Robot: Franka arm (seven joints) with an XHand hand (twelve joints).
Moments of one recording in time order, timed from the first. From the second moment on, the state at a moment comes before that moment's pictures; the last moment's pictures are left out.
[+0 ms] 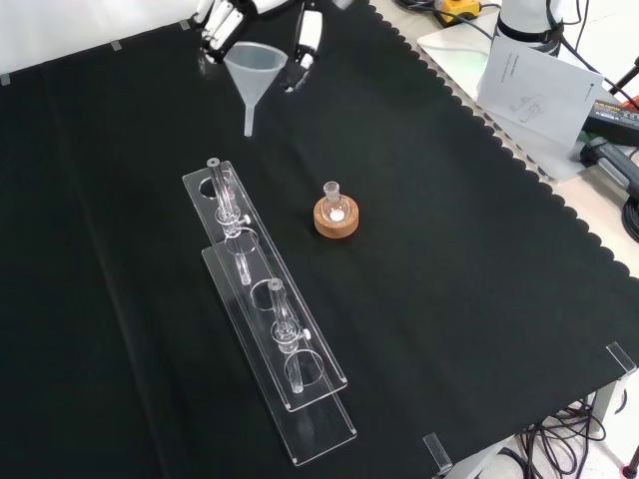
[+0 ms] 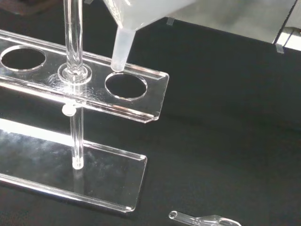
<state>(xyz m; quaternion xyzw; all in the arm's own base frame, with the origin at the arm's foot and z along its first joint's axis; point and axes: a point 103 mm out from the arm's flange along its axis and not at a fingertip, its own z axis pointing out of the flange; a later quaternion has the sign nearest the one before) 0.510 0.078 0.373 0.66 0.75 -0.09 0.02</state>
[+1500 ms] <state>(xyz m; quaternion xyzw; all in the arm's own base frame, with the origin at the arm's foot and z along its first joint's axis) 0.581 0.082 0.309 0.63 0.76 -0.14 0.02</state>
